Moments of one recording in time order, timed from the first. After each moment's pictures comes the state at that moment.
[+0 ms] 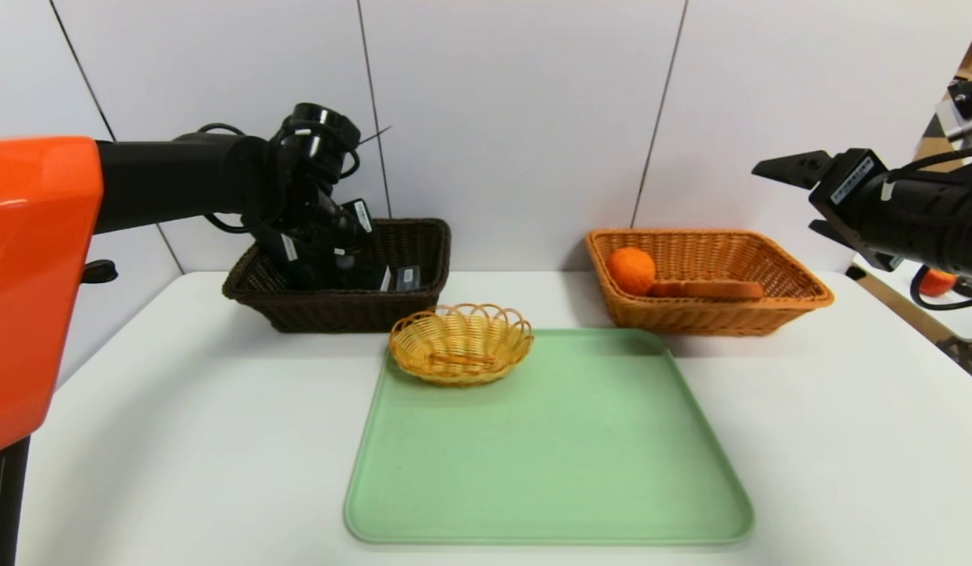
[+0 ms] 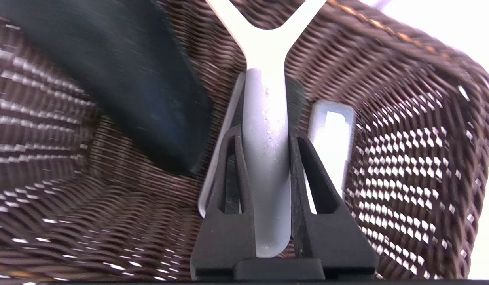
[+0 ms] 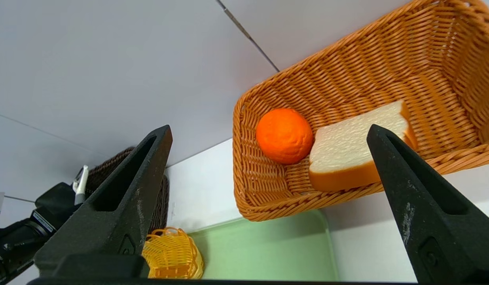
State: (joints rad) left arm -0.30 2.15 -1.97 0.46 0.31 -0.57; right arm 0.12 1.49 -1.02 -0.29 0.00 0.63
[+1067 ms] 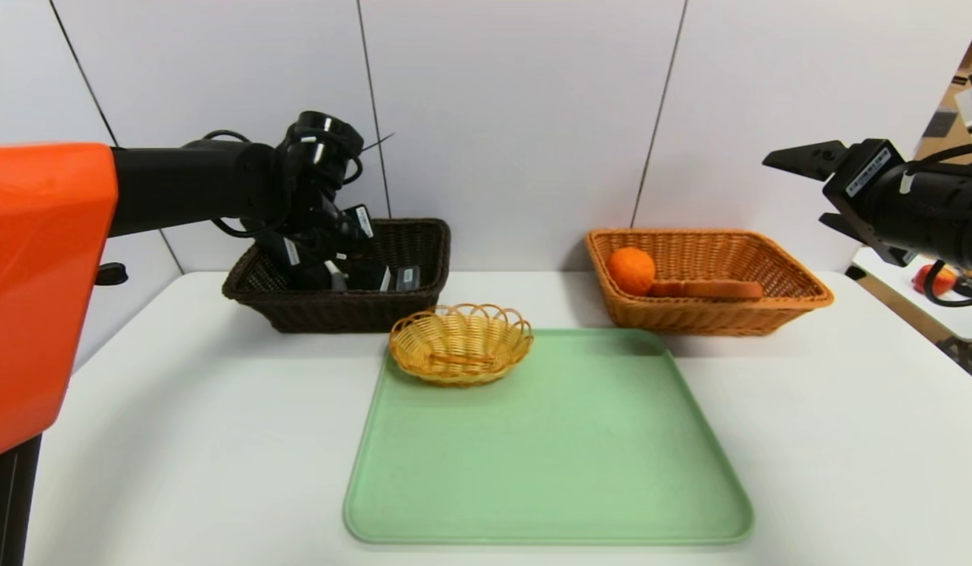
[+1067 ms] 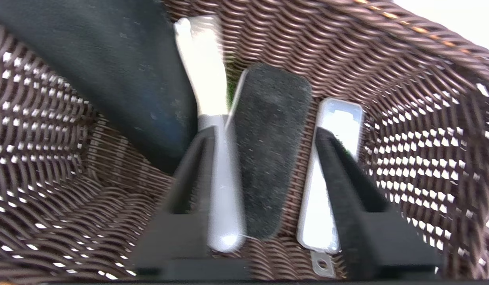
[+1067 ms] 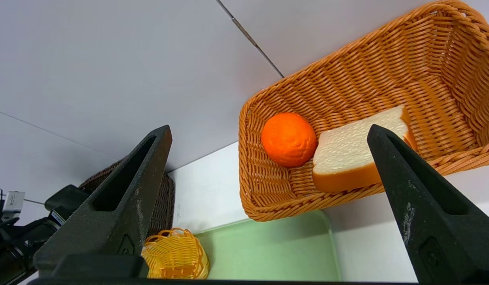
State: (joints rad) left arm -0.30 2.17 -1.97 0.46 0.31 -0.57; right arm 0.12 1.46 -1.02 -0.29 0.00 0.64
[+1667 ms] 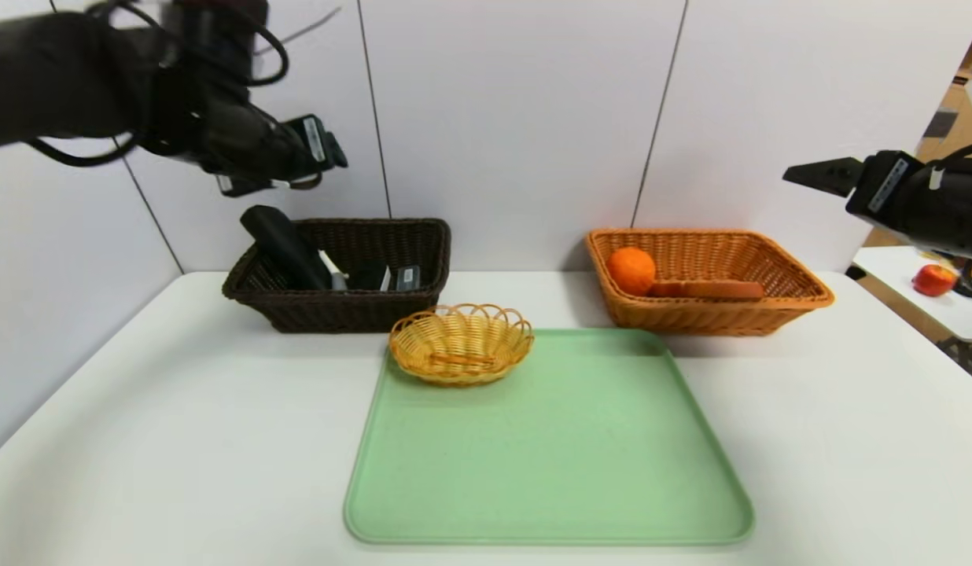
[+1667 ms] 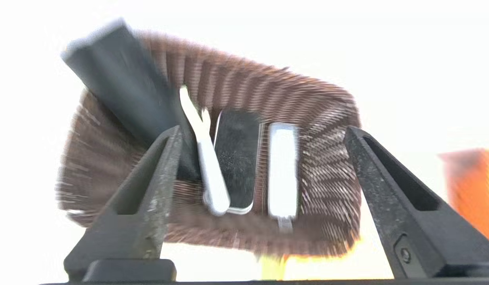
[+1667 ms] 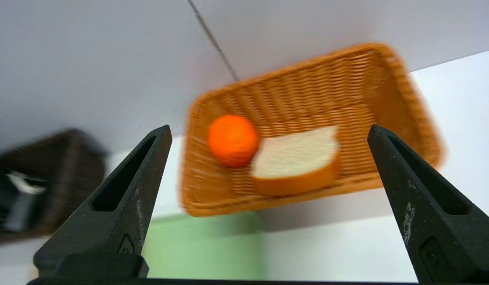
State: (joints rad) left arm -0.30 1.84 -1.92 0.46 0.24 -0.37; right arm 0.03 1.44 -1.05 -0.18 0.01 0.32
